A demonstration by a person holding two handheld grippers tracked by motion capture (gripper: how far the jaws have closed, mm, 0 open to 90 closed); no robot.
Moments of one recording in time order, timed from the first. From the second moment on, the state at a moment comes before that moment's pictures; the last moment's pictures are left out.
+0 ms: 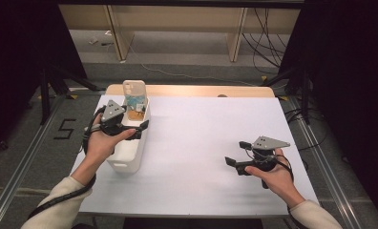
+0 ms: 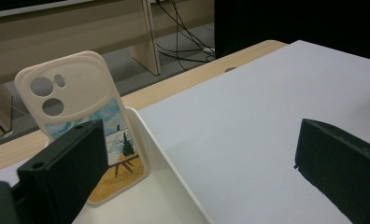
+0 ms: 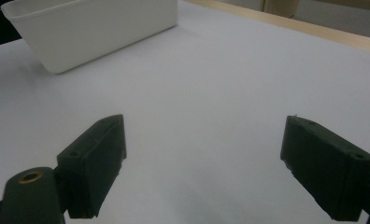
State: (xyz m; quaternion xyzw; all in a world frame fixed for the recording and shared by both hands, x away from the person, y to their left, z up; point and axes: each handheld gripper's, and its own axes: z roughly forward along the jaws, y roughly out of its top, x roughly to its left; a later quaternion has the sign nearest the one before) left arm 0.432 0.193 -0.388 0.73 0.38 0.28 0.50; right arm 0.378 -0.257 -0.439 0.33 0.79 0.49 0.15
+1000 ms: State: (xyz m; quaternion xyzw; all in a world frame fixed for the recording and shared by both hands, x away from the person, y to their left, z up) left arm 0.406 0.193 -0.404 0.73 0.35 0.27 0.52; right arm 0.378 -0.257 -0.439 0.33 0.79 0.49 0.15
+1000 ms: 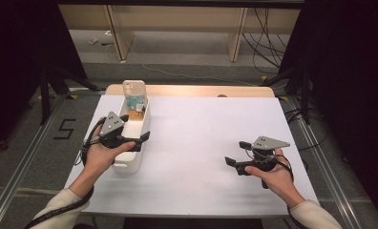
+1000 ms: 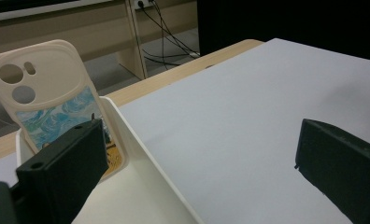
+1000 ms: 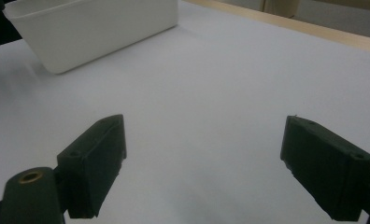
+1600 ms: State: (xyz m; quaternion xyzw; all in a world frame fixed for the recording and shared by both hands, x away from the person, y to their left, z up) left arm 0.386 0.193 -0.406 0.73 0.35 0.26 0.52; right arm 0.378 -0.257 -0.439 0.33 0.79 0.49 0.15
